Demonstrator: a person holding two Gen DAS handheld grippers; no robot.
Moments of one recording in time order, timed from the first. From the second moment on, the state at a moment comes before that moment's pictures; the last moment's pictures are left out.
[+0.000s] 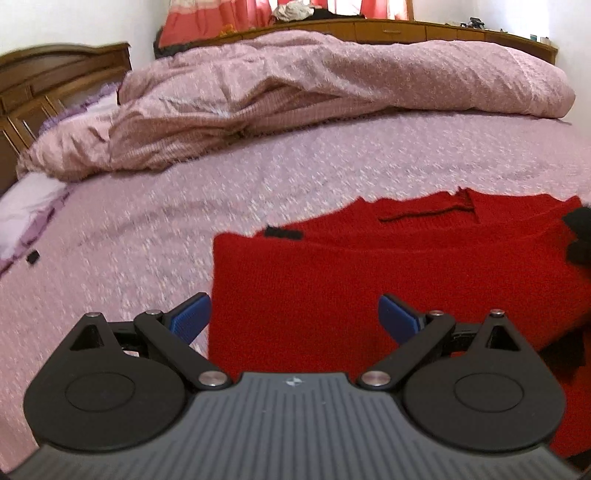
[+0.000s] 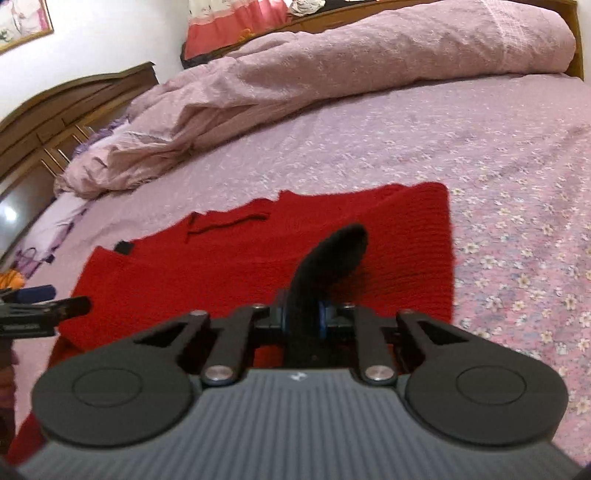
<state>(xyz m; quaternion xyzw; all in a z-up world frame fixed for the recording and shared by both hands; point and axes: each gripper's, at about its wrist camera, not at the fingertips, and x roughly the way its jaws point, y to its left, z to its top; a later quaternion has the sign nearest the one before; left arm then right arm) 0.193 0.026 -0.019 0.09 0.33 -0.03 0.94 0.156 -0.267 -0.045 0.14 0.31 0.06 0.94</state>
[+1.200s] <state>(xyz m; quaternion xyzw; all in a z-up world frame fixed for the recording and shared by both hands) 0.225 0.020 -0.055 0.11 0.35 -0.03 0.93 0.138 -0.276 -0.040 0.08 0.31 -0.05 0.94</state>
